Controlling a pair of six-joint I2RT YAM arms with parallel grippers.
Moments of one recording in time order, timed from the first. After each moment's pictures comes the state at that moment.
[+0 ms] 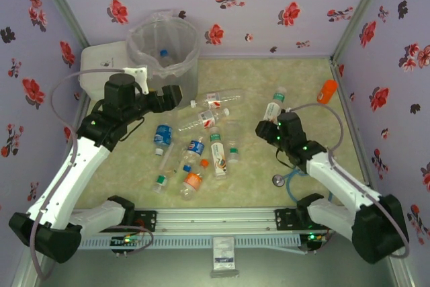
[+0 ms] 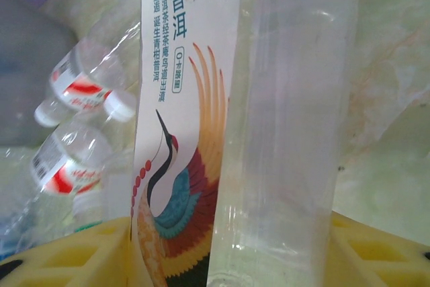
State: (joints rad) left arm -0.46 1.06 1.20 -0.56 0.11 -0.47; right arm 0.44 1.00 0.56 -0.26 0.00 0.77
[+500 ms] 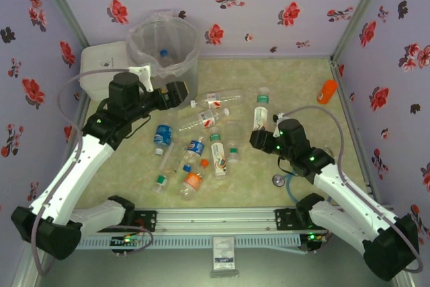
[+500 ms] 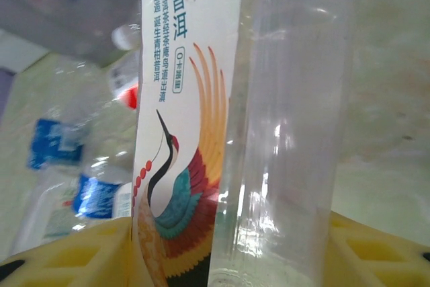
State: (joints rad) left arm -0.49 1.10 1.17 -0.45 0.18 -0.60; right arm 0.55 0.85 0.60 -0.38 -0.12 0.63
